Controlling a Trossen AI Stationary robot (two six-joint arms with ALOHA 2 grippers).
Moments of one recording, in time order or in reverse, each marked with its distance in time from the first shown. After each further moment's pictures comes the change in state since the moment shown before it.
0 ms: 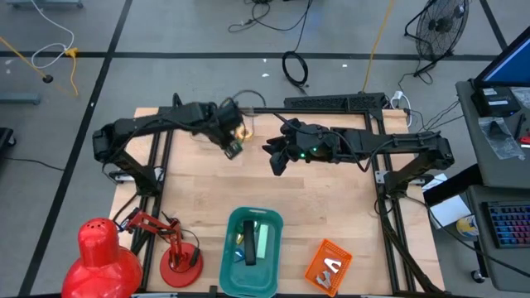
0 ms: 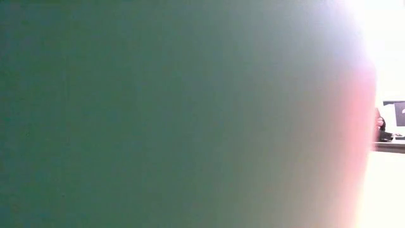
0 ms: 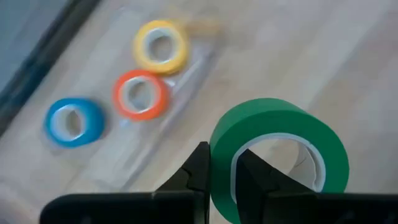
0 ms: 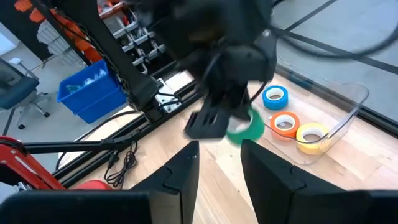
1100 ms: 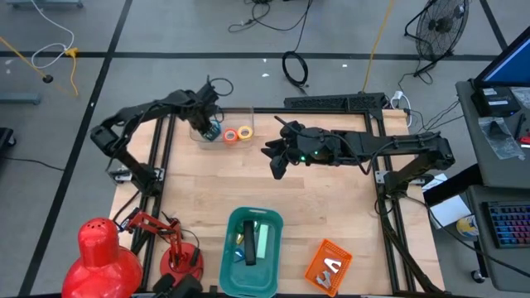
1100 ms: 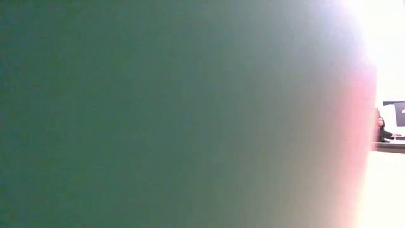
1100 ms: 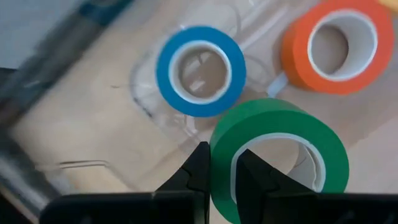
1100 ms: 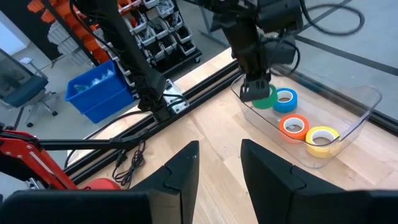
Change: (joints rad) left arm 0.504 0.034 -0.293 0.183 0.058 0.297; right arm 0.026 0.000 0.000 0.021 0.004 -0.008
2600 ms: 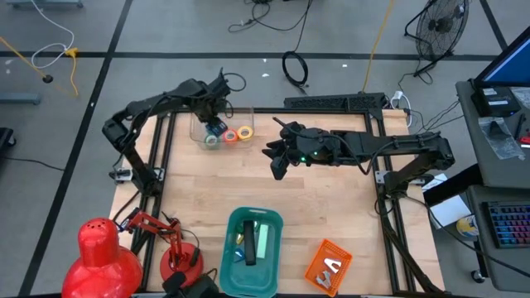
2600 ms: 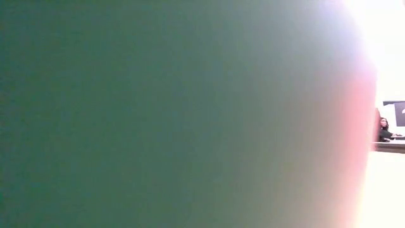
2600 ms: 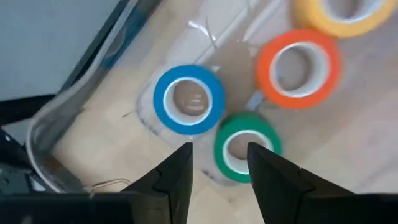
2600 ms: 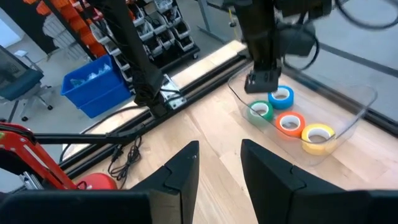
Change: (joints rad) left arm -0.081 0.123 0.262 -0.232 -0.050 0.026; right arm -0.001 0.000 0.000 -0.018 -0.001 -0.014
